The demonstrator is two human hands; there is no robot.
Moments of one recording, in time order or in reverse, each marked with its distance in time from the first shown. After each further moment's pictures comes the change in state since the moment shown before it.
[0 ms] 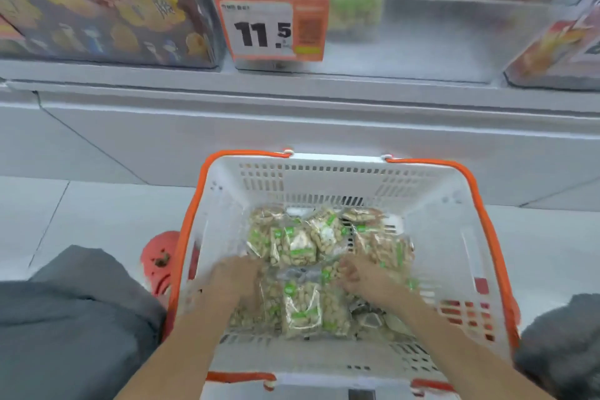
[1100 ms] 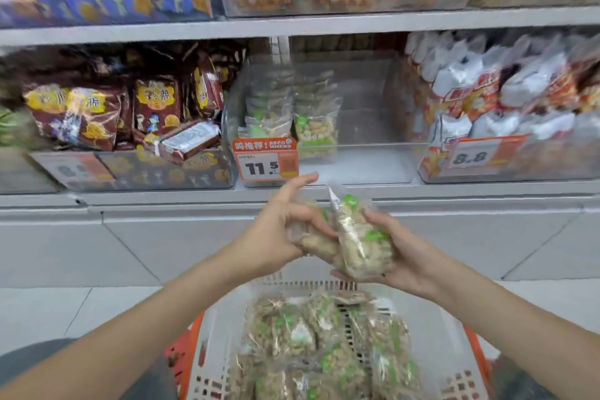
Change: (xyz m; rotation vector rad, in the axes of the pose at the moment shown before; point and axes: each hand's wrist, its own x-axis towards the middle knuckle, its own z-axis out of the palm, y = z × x) left_hand -0.191 0.061 -0.195 -0.662 0.832 0.990; right_hand -0.169 -0.134 -0.150 1.256 -0.153 -0.394
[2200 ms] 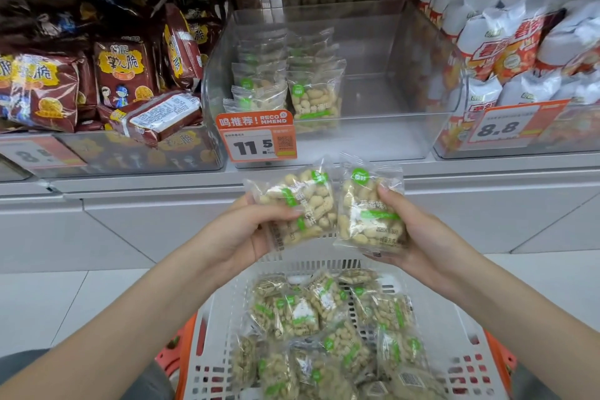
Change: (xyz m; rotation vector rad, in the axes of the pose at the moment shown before) left_hand 0.002 -0.028 -0.009 -0.968 0.186 -0.744; right_hand 0.003 -0.002 0.002 -0.112 0.217 -0.120
